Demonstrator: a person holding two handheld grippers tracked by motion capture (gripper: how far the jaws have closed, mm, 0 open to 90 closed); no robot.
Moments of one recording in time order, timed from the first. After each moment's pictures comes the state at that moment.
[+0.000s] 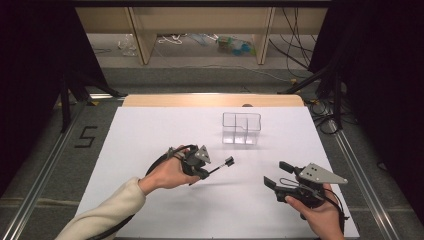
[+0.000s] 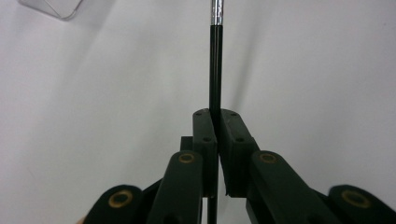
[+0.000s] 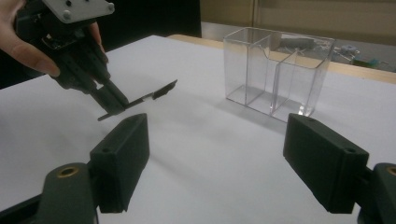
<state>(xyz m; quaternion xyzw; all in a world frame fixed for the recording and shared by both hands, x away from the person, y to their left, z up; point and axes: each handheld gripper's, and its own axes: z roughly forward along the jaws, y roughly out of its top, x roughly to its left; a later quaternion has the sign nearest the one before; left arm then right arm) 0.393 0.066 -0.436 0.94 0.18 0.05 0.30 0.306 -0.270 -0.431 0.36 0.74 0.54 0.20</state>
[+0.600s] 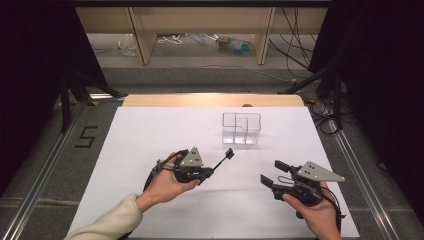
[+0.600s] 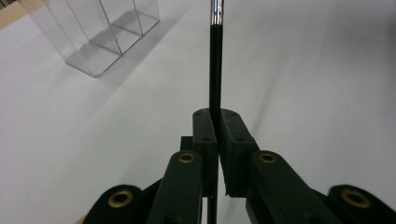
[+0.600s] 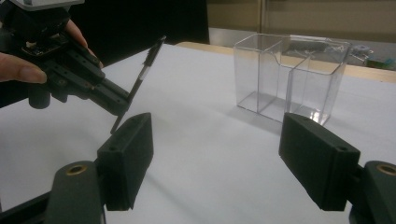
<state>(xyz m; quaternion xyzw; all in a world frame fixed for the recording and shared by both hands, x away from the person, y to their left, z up) 0.366 0.077 -0.435 0.87 0.21 0.10 0.43 0.310 -0.262 -0.430 0.36 0.73 0.56 0.17</state>
